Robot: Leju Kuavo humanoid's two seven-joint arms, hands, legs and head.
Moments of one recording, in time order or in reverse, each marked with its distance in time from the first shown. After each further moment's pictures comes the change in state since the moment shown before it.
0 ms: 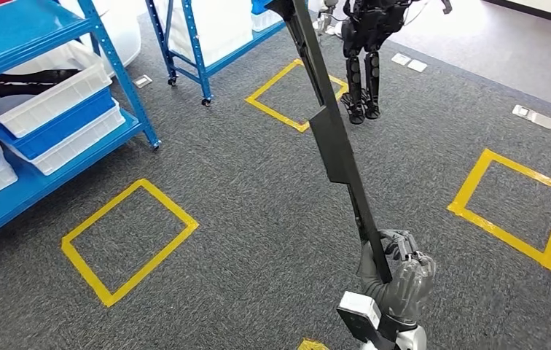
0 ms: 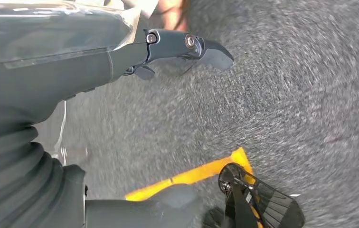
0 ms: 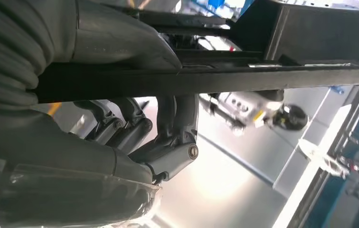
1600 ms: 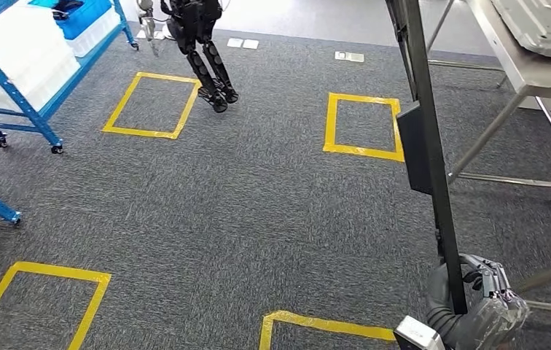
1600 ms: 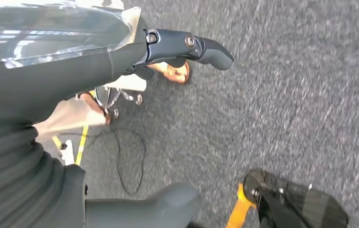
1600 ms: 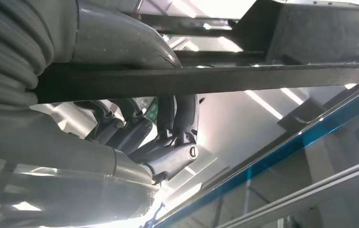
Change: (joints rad) left arm 0.039 -0.077 -0.097 0.006 -0.125 0.047 -0.007; right arm 0.115 0.037 -0.183 -0.238 0.008 -0.009 -0.050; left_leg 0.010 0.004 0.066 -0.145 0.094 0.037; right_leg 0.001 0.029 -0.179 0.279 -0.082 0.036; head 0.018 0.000
